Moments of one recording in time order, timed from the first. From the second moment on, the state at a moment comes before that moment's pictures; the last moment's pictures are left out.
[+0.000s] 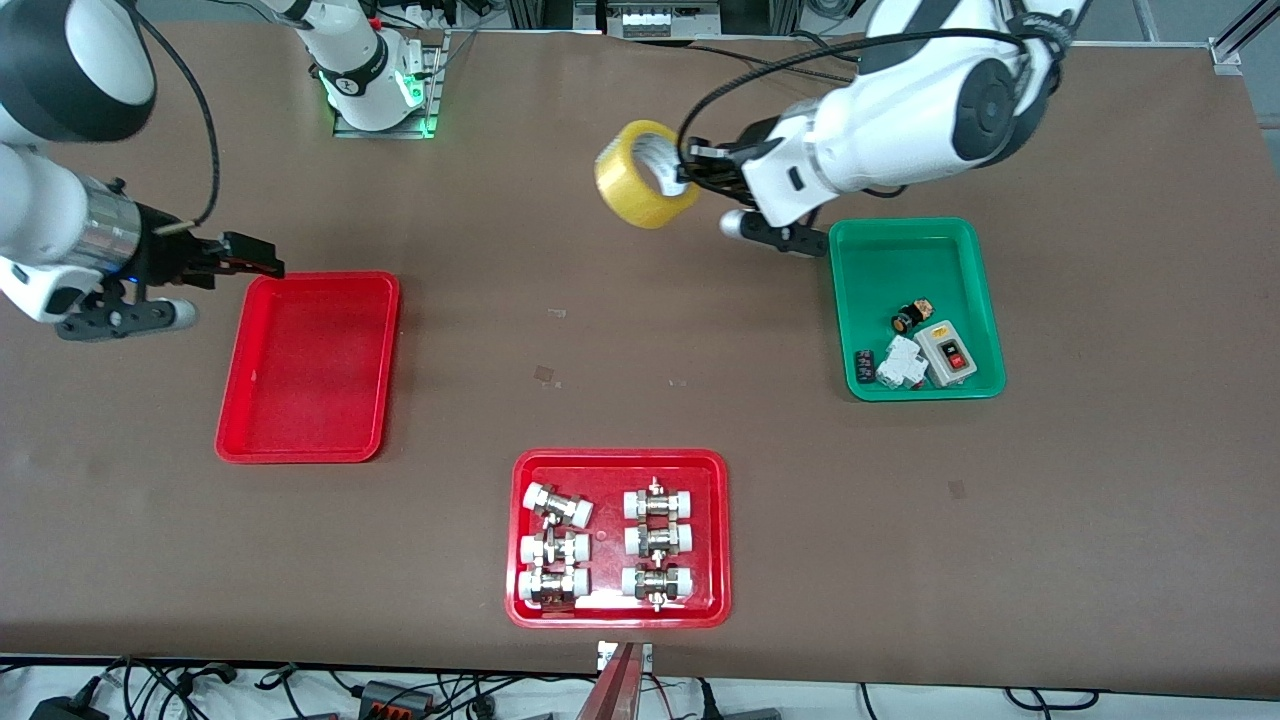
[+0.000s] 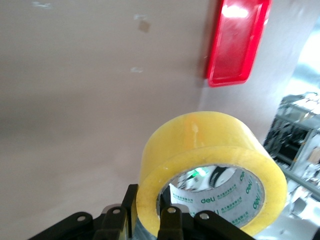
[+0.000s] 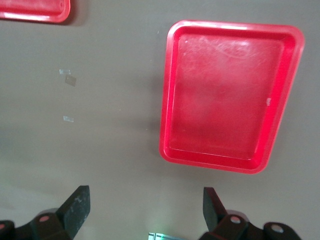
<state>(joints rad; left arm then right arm) -0.03 0.18 -0.58 -1.70 -0.69 1.87 -0.43 0.04 0.16 0.02 -1.64 0.15 1.57 -0.07</state>
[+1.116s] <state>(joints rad) 0.01 0.23 -0.59 -1.68 -0.80 1.87 -0.45 0.42 0.16 0.03 -1.51 0.71 1.81 0.35</state>
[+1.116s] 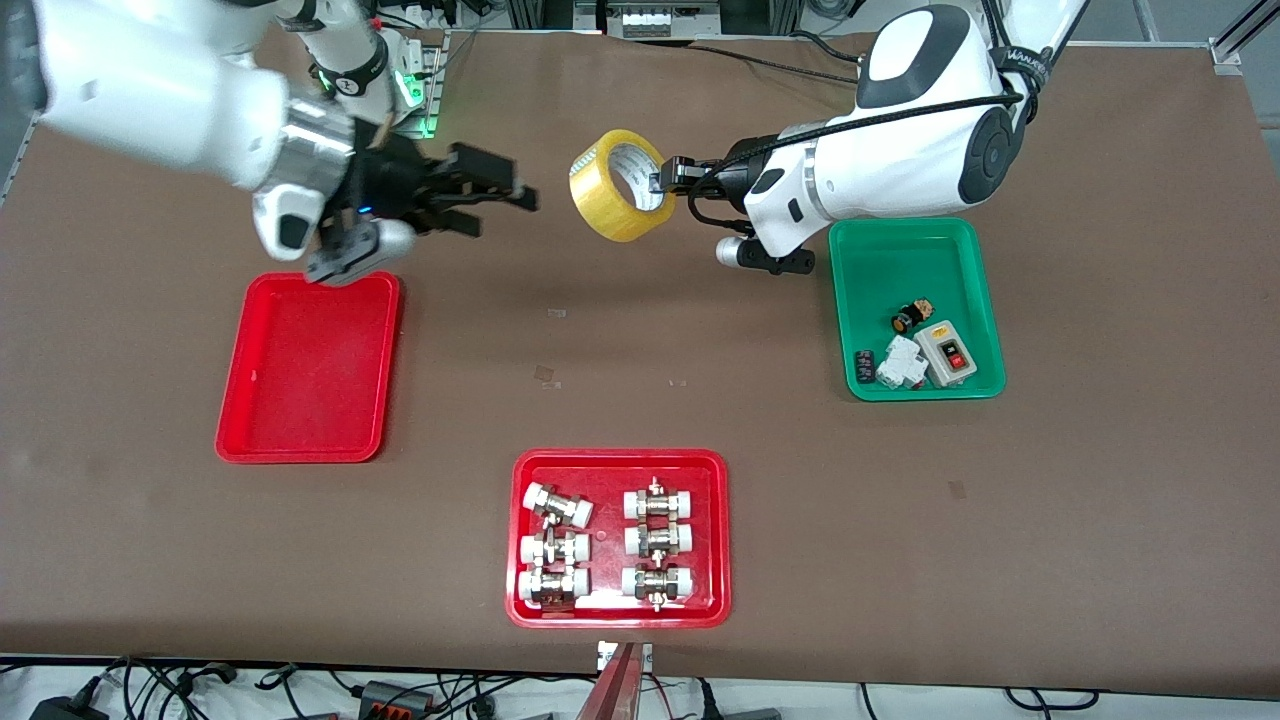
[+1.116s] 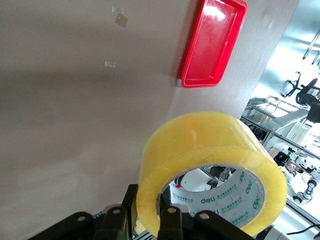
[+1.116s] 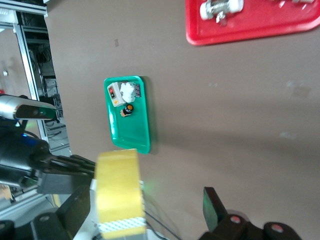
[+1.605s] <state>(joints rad) 0.02 0.23 -0.59 -1.68 -0.80 1.85 -0.44 0.47 0.22 0.03 -1.52 0.78 1.82 0.39</state>
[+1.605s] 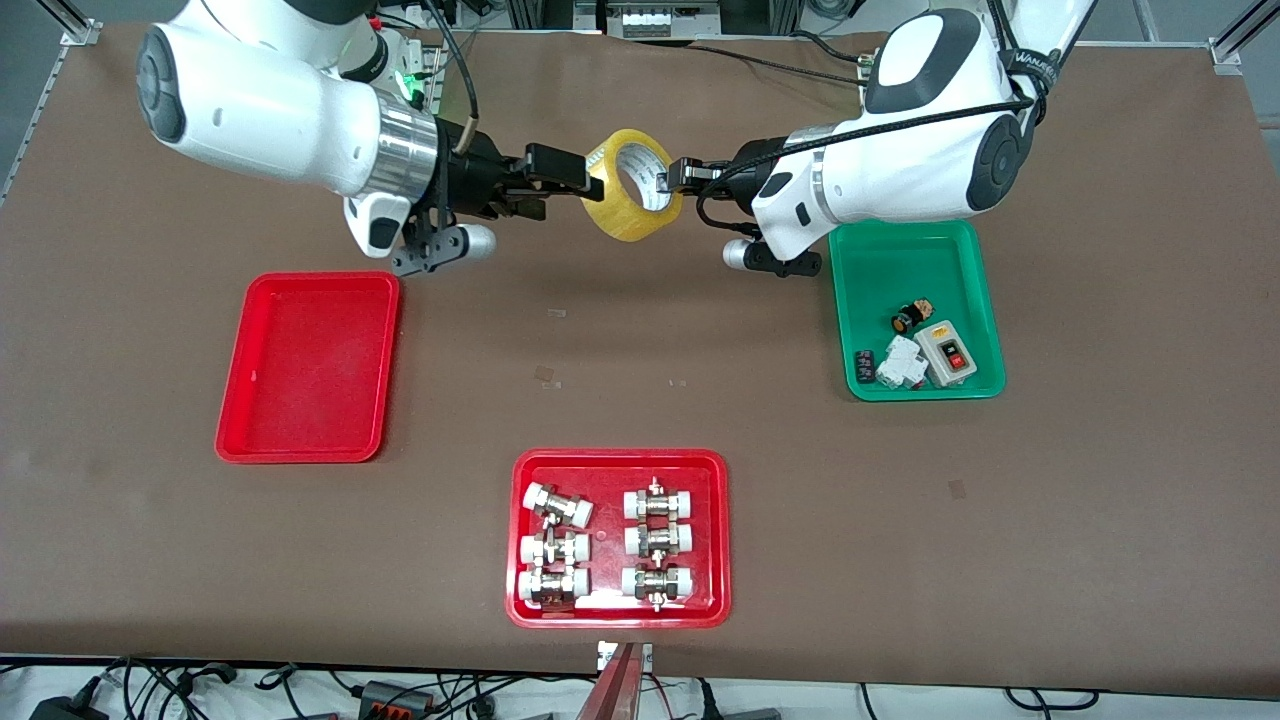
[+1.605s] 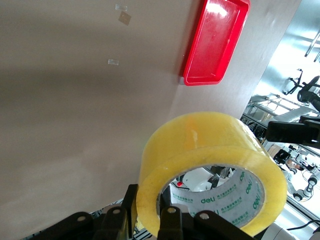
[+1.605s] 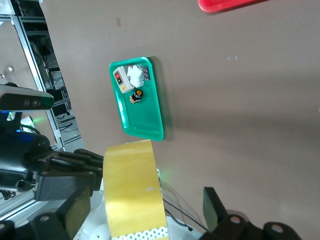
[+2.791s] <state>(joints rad) 0.03 0.23 -0.59 -1.68 -0.80 1.84 -0.43 0.51 0.23 0.02 -1.52 0.78 1.77 0.39</state>
